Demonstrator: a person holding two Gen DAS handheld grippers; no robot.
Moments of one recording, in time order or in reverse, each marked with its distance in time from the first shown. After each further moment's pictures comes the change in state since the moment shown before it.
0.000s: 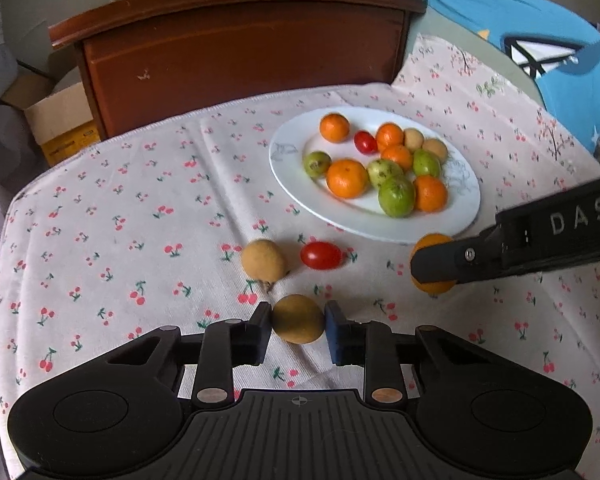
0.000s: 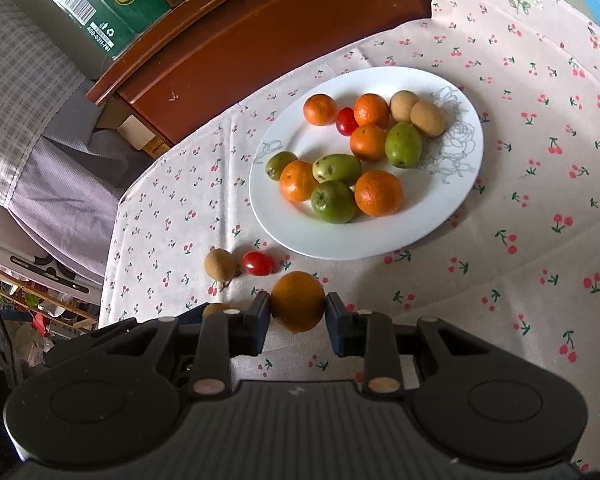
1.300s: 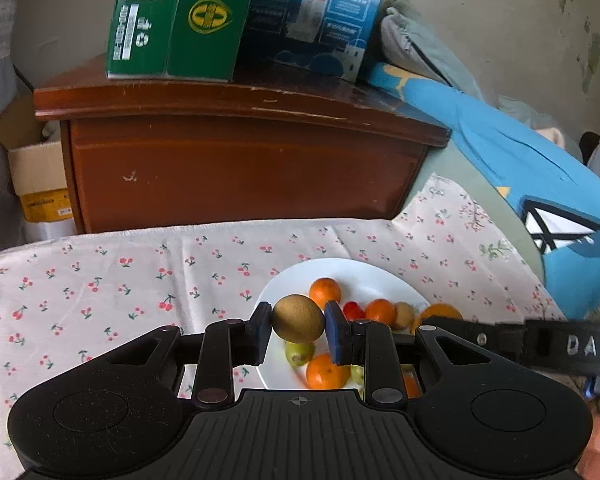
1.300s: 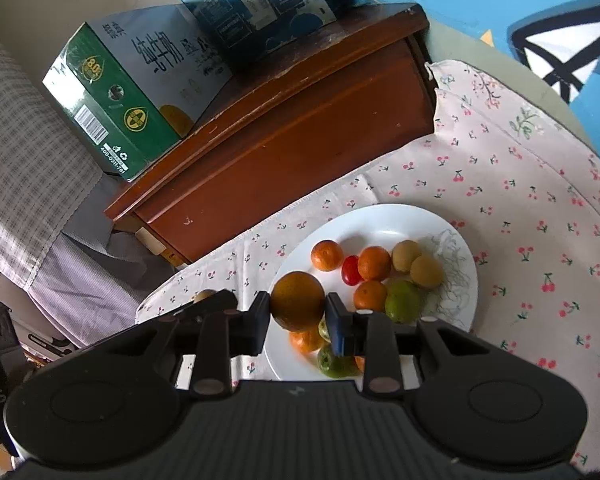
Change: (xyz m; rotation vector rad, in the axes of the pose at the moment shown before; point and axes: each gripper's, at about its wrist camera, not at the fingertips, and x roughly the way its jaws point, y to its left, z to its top) left arm 0.014 0.019 0.094 -0.187 -0.202 -0.100; right arm -0.024 -0.006 0.064 0.016 -0.256 0.061
